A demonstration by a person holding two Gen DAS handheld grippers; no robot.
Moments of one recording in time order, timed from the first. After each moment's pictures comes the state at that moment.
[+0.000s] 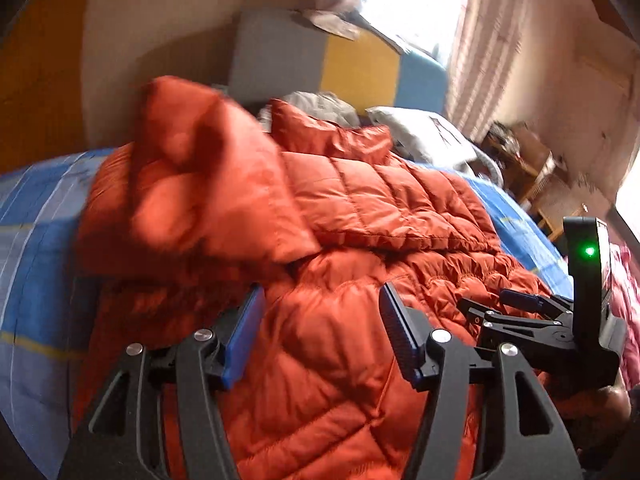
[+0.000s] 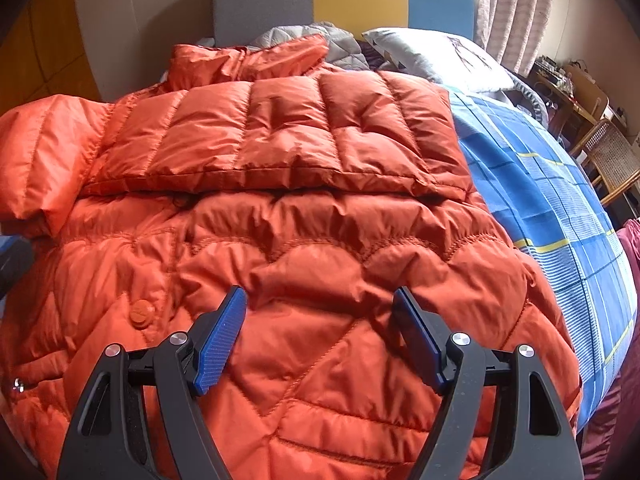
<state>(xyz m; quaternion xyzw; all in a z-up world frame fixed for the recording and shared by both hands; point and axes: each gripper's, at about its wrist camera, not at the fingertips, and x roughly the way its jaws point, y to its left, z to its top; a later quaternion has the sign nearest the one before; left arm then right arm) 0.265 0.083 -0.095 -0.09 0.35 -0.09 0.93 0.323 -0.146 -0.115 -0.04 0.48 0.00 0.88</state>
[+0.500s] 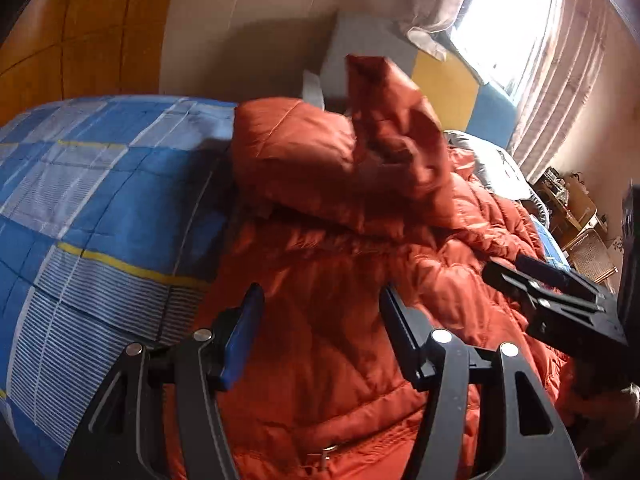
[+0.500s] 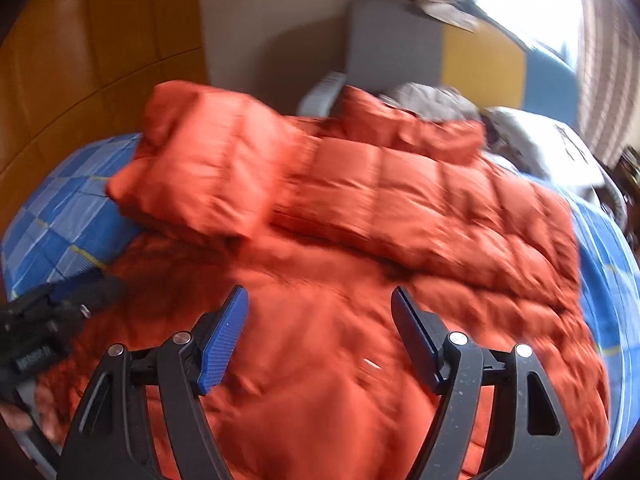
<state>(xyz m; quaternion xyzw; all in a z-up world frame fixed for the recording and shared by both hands) 0.230 0.162 -0.125 -0.17 0.37 0.02 0.91 0.309 -0.029 -0.082 -0.10 0.40 0.19 0.89</state>
